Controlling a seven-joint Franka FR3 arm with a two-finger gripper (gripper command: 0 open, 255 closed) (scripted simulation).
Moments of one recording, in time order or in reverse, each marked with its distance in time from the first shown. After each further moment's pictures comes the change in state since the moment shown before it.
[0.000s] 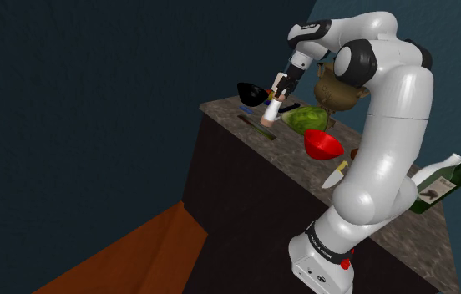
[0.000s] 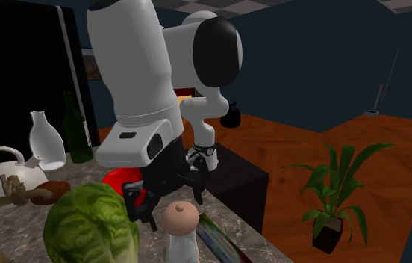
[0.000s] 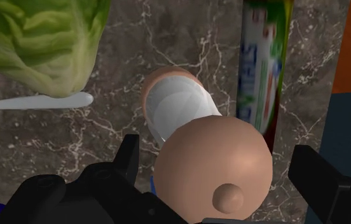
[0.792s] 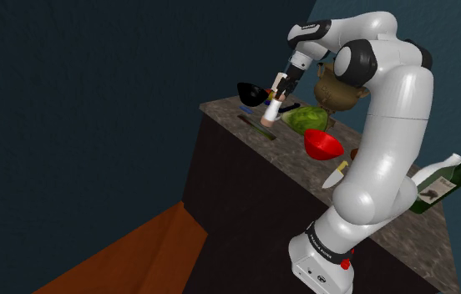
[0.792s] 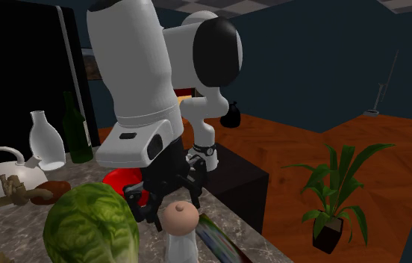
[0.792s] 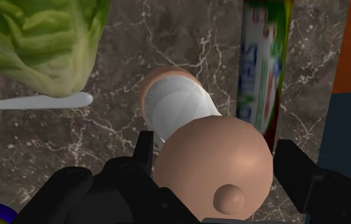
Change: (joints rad) arm 0.000 0.000 0.000 -0.001 0.000 0.002 0.000
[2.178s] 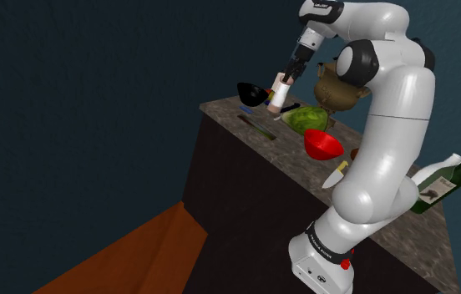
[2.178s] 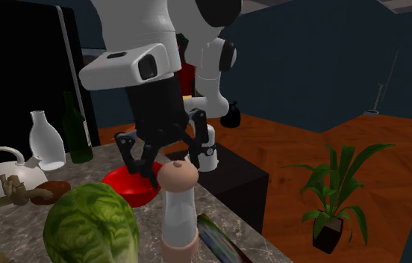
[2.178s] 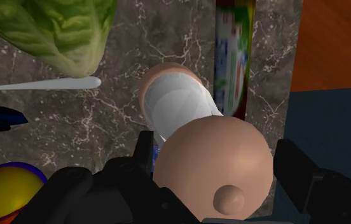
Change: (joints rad) arm -0.029 -0.006 -0.006 0.222 -0.009 -0.220 0.038
